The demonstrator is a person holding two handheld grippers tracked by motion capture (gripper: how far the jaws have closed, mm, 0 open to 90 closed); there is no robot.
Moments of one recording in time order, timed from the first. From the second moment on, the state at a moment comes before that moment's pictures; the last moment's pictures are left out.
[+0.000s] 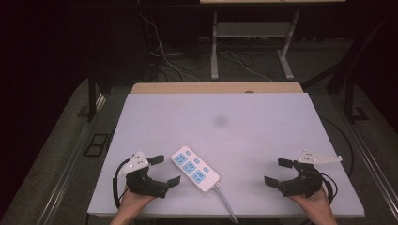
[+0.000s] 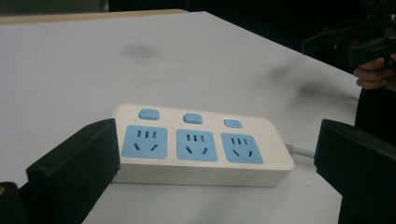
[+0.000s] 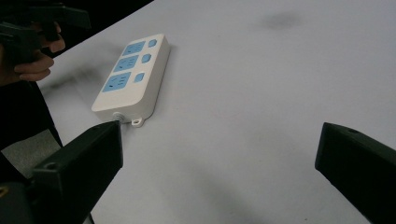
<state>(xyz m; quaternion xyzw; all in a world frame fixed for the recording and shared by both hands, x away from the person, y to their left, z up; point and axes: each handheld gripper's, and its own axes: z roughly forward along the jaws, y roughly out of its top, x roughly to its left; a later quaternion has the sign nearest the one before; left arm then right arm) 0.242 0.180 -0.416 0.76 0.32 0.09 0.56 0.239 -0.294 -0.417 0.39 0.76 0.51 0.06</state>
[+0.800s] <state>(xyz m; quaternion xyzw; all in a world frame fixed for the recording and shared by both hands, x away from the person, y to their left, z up) 0.240 0.179 -0.414 0.76 0.32 0.09 0.56 0.238 -0.292 -0.417 0.39 0.77 0.50 0.05</state>
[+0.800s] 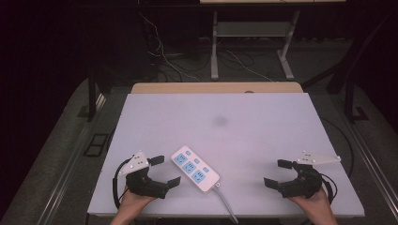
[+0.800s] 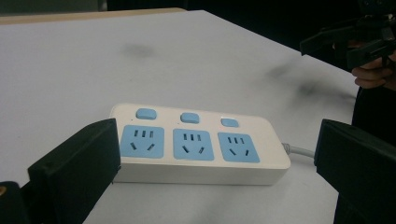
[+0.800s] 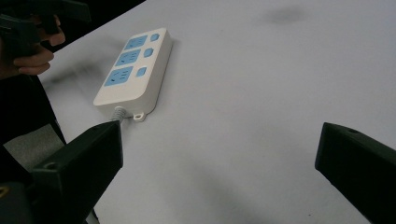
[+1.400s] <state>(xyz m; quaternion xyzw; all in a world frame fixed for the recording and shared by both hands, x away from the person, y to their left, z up) 0.242 0.168 -0.406 0.78 0.31 0.09 0.54 0.238 -0.295 -0.418 0.39 0.77 0.50 0.05</state>
